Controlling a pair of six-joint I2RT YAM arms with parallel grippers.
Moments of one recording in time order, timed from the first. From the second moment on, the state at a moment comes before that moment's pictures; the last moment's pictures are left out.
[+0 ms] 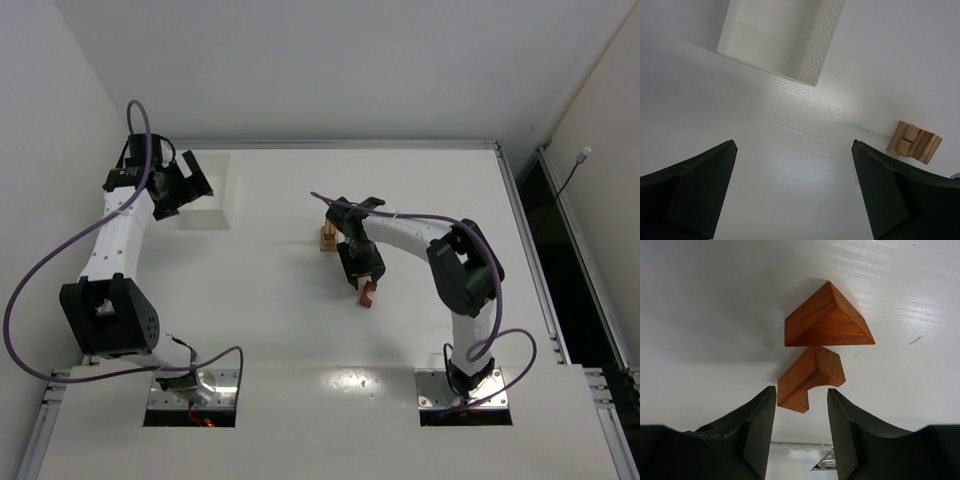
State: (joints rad) left arm 0.14 1.50 1.43 -0.78 0.09 -0.40; right arm 0.66 1.96 1.37 -0.95 0.08 0.40
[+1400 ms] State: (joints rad) left arm 0.15 1.56 1.44 -0.78 0.17 -0.41; right arm 0.51 1.84 1.12 -0.93 0.10 0.40
